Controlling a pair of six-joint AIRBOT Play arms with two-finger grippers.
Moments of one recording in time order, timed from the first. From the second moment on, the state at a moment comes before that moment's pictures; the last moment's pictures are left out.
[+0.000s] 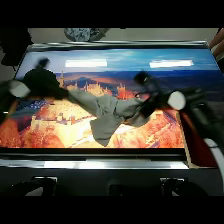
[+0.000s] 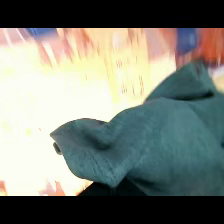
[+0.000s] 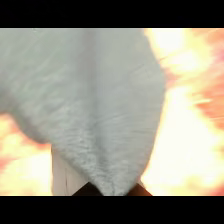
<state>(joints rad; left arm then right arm) -0.14 -1.21 1.33 1.33 -1.01 -1.53 0.32 -1.11 1.24 -1.53 1.10 1.12</state>
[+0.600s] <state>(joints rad) 0.01 -0.85 1.81 1.39 -0.95 -1.58 0.33 -0.71 1.68 -1.92 1.15 1.23</state>
